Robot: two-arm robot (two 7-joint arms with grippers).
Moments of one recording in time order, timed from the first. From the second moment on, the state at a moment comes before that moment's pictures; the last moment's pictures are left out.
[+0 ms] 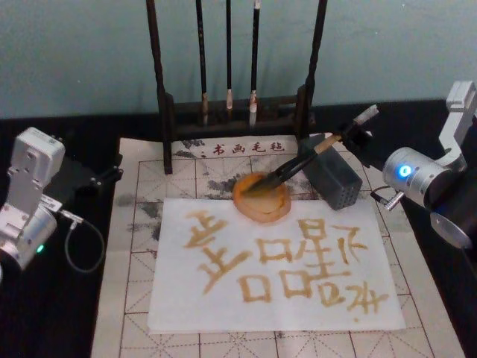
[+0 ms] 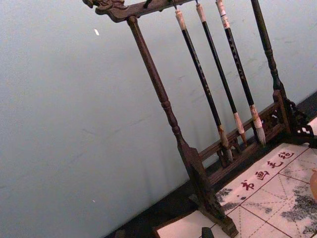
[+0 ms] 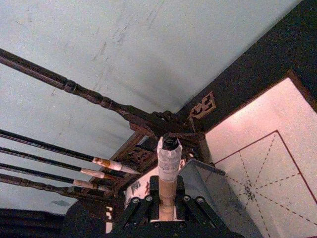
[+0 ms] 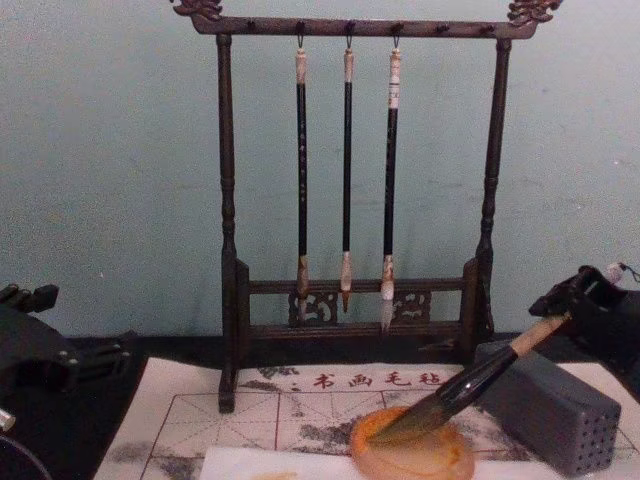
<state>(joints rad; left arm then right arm) -0.20 0.60 0.45 -1.41 -0.25 -0.12 0.03 0.36 0.24 -0.18 -1.30 1.27 0.46 -0.13</state>
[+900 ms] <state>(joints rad) -0.20 0.60 0.45 -1.41 -0.25 -0.12 0.03 0.36 0.24 -0.18 -1.30 1.27 0.46 -0.12</state>
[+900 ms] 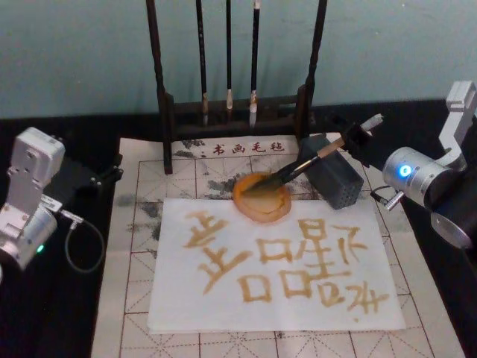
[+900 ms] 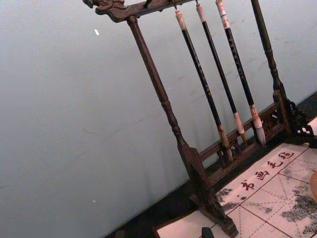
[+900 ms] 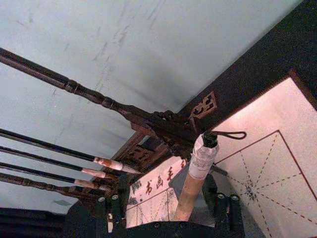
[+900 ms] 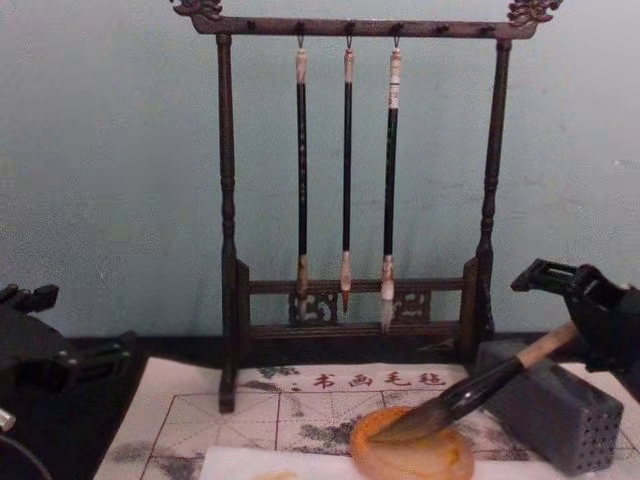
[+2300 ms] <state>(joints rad) -0.20 0.60 0.45 -1.41 -0.25 -0.12 0.03 0.05 0.52 -0.29 -1.65 1.05 0.21 0.02</state>
